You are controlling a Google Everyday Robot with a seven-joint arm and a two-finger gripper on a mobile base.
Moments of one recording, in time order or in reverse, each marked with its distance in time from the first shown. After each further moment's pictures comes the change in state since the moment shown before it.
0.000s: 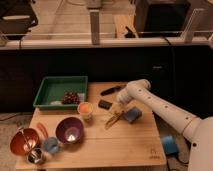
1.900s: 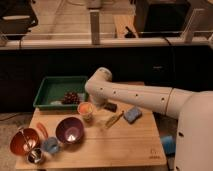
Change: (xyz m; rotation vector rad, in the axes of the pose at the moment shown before) arm -0.091 0.113 -0.053 -0.071 0.400 -0.978
